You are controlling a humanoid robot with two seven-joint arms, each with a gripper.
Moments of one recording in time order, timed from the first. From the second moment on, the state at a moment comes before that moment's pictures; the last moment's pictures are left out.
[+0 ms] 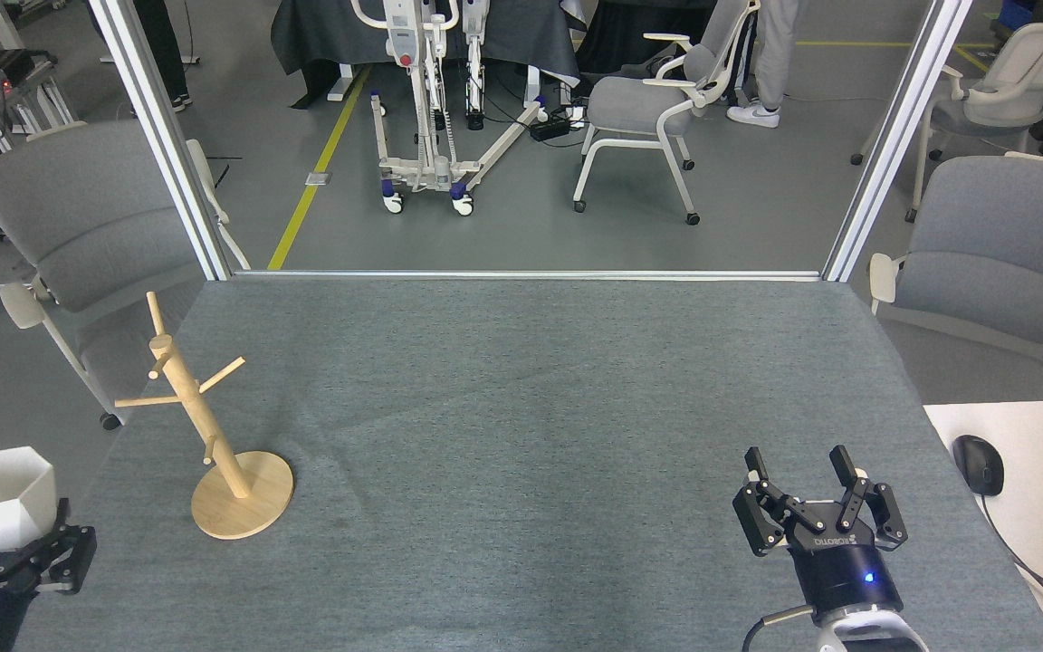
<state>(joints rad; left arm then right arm) -0.04 0.18 0.62 -1.54 -1.68 -0.39 -0.12 -0.03 0.03 -0.21 -1.56 1.47 -0.28 -0.05</state>
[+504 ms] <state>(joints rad) -0.17 0.20 0.53 -1.49 -1.68 -0.37 -0.13 -0.05 0.04 -0.20 -1.53 1.47 -0.19 -0.05</state>
